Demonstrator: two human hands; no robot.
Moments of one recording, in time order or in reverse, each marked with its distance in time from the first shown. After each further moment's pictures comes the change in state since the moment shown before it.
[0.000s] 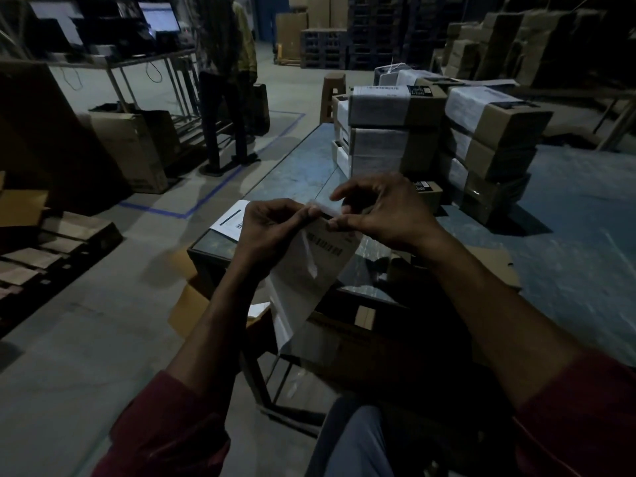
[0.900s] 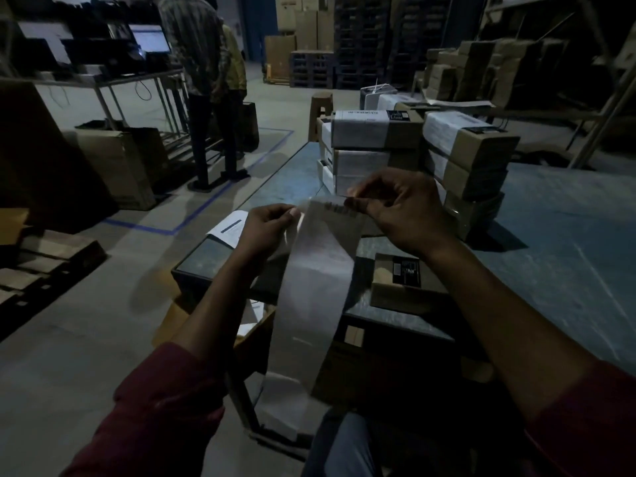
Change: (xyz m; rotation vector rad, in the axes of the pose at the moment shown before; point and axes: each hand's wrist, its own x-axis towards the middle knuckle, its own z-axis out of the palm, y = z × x) left_hand 0.050 -0.042 0.002 0.075 0.031 -0.346; right_hand -0.001 0.008 -0.034 -0.021 0.263 -0.087
